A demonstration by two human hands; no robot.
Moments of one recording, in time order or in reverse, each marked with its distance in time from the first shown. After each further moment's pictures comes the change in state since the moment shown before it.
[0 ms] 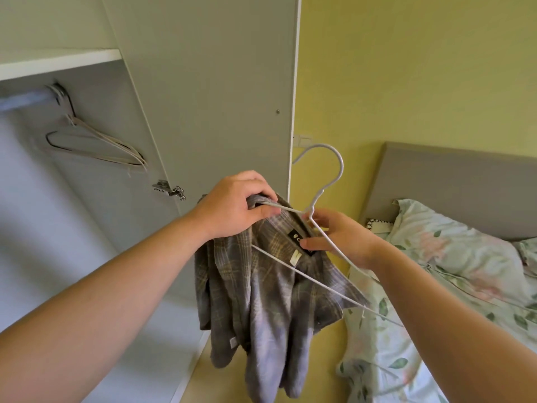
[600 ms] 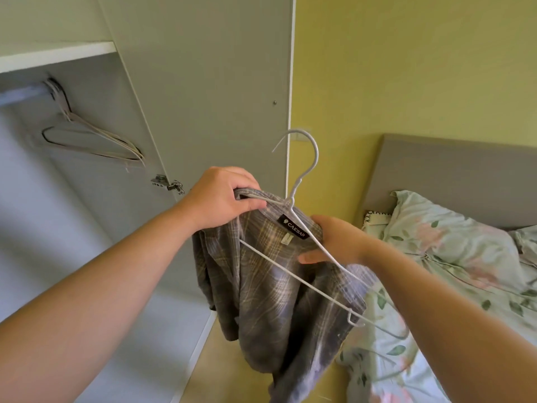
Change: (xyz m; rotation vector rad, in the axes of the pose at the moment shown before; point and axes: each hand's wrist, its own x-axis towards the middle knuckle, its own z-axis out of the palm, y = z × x) left_hand -0.010 -0.001 -0.012 -0.017 0.004 -0.077; right_hand -0.012 0.005 0.008 -0.500 -0.054 0.071
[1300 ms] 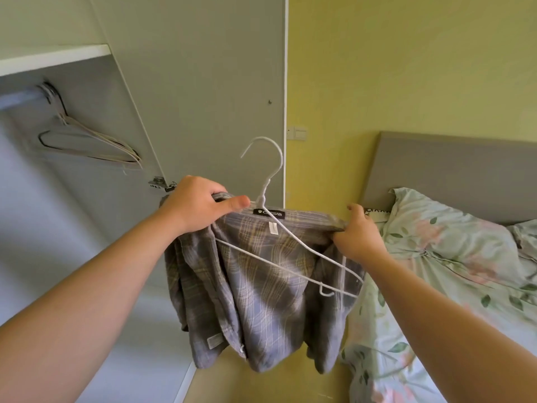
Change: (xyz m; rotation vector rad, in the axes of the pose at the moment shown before) left_hand -0.019 -0.023 -0.015 0.255 -0.058 -0.267; right_hand 0.009 0.049 0.019 0.131 0.475 0.488
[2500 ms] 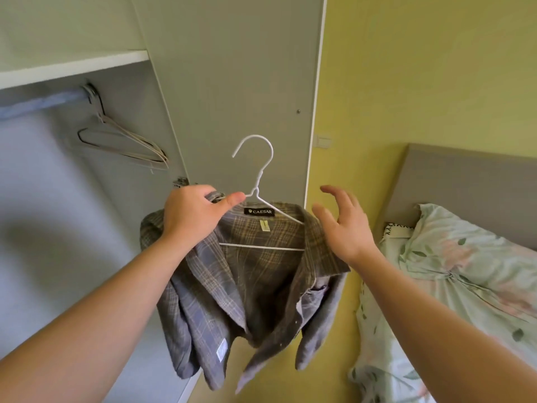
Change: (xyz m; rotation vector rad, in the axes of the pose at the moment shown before) left_hand -0.023 -0.014 -0.002 0.024 0.352 -0.282; right_hand -0.014 -0.071 0.006 0.263 0.130 -0.513
